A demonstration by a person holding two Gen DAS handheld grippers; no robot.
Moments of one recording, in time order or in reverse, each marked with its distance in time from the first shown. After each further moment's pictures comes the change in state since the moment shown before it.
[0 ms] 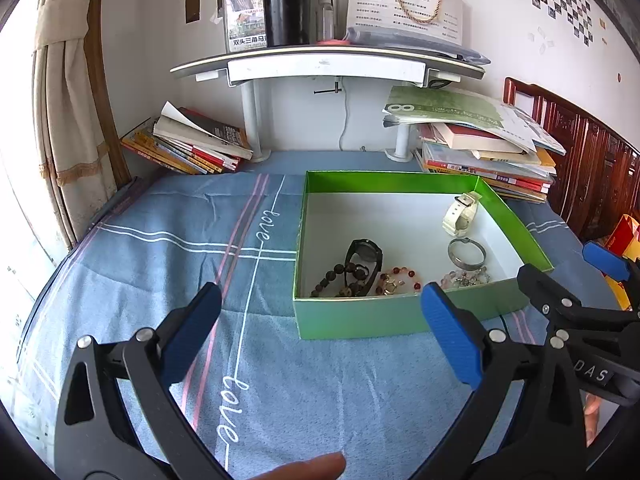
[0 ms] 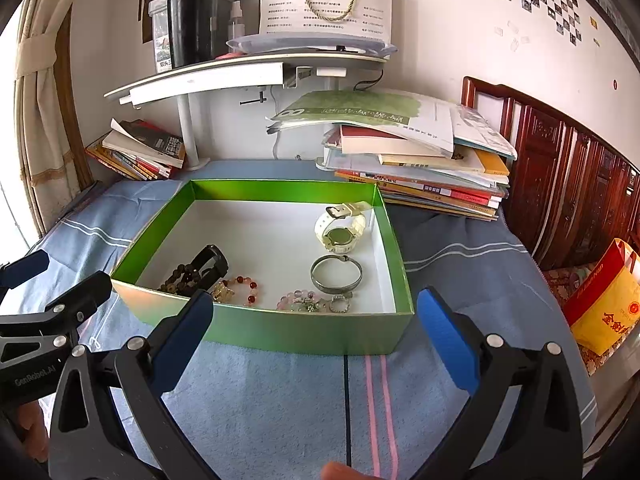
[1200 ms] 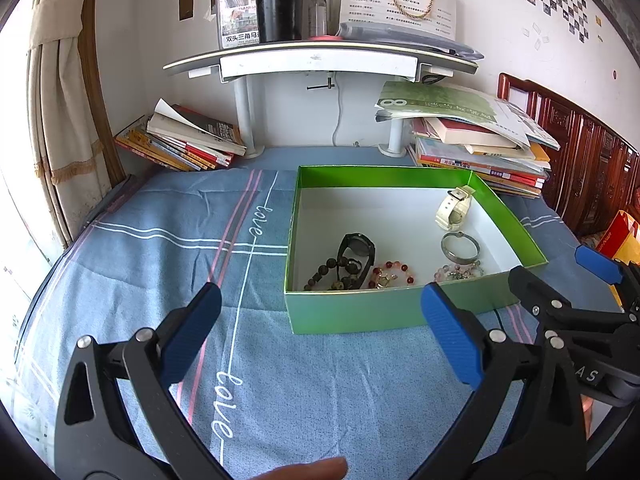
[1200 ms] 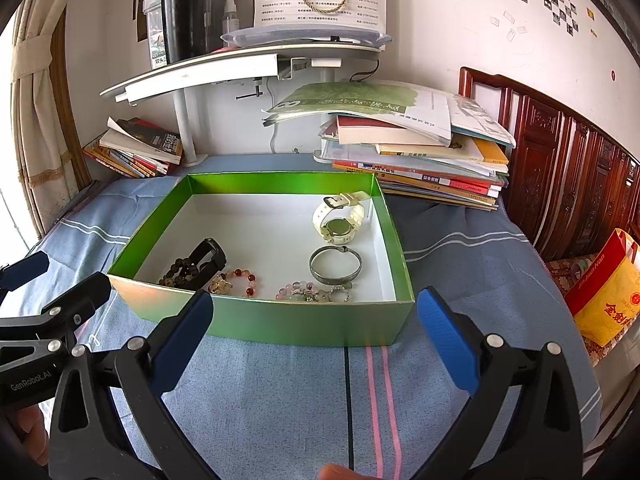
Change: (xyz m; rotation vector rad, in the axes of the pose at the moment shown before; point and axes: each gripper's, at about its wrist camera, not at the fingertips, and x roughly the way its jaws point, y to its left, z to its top) left arm -0.001 -0.006 -0.003 0.012 0.009 -0.017; right arm 0.002 -0.005 -0.004 0.021 0.017 0.002
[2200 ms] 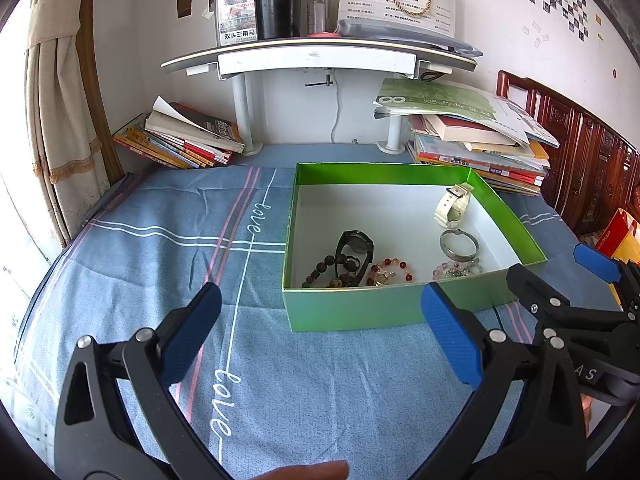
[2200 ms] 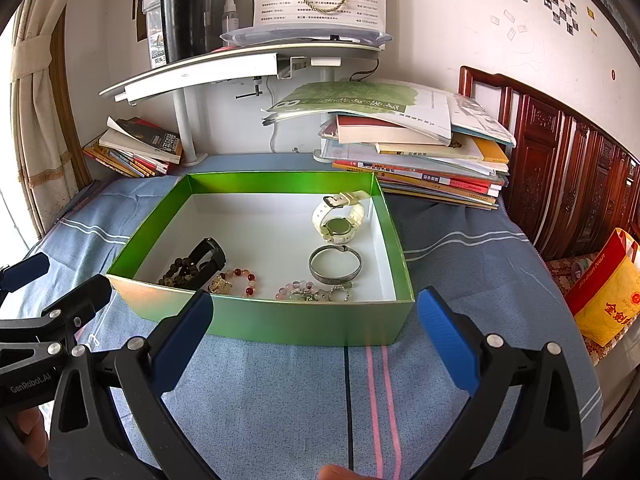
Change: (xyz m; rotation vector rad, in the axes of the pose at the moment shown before) left arm 0.001 -0.002 -0.002 -0.003 0.008 0.001; right arm 0.000 0.000 0.000 0.000 0.000 0.000
